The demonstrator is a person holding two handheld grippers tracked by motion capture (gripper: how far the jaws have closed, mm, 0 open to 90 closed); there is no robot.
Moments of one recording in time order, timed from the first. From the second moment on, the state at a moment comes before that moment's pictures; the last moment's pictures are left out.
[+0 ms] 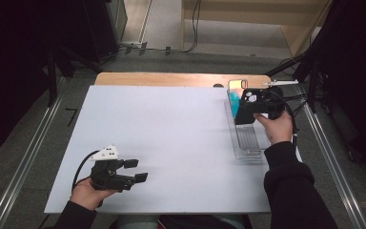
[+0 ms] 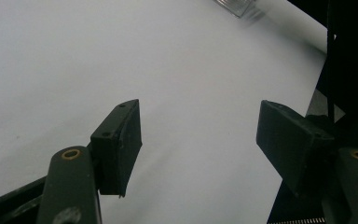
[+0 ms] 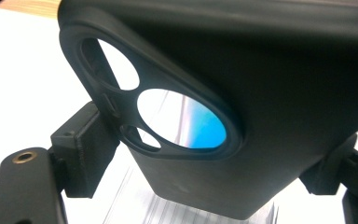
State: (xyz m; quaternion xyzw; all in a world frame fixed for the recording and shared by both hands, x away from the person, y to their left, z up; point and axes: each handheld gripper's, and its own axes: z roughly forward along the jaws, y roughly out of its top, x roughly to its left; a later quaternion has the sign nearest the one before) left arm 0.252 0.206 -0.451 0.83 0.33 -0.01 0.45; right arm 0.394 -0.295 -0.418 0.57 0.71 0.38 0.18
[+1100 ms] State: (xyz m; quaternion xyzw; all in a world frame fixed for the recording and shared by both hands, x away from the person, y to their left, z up) left arm 0.254 0.205 -0.451 0.83 0.33 -0.01 0.45; right arm 0.478 -0.272 -0.455 0.60 0.68 0.36 0.22
